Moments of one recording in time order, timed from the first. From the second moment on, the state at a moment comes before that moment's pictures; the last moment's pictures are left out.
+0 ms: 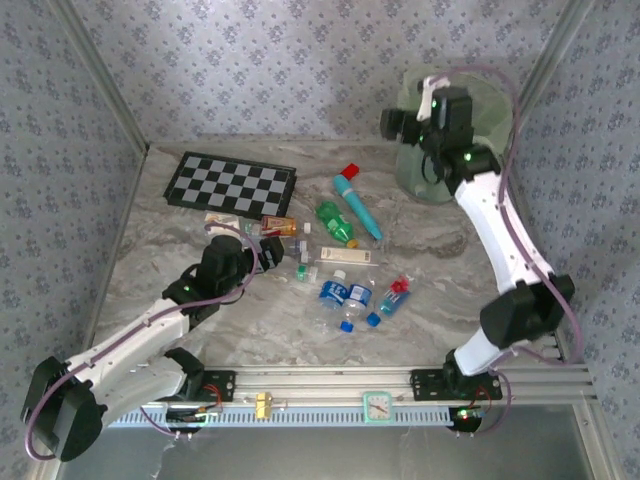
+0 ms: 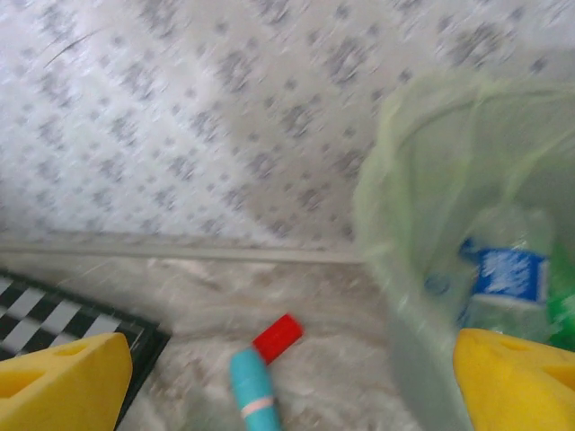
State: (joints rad) left arm -0.64 0.95 0.55 -0.12 -0.22 -0.69; right arm 0.28 1.53 1.63 -0.46 0.03 0.18
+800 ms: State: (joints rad) left arm -0.63 1.08 0.55 -0.04 -0.23 -0.70; right arm 0.51 0.90 0.59 -0.58 0.21 0.85
